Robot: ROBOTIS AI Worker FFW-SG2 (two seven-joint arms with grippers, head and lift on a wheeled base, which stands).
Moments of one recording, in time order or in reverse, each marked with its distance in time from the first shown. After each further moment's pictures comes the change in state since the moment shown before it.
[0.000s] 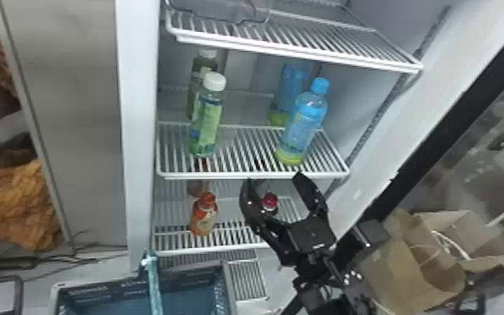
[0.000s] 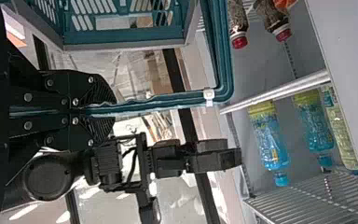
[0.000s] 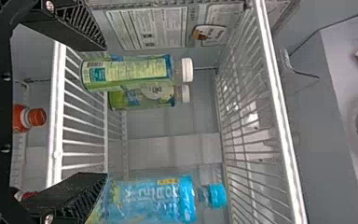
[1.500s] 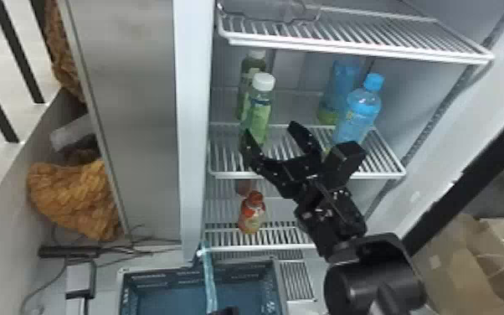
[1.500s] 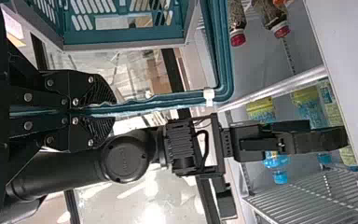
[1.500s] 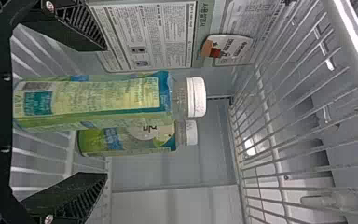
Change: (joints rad) left arm -0.012 -0.001 -0.005 0.000 0.002 0.000 0.000; right arm -0.454 -0.015 0.142 0.346 -0.002 0.093 0.027
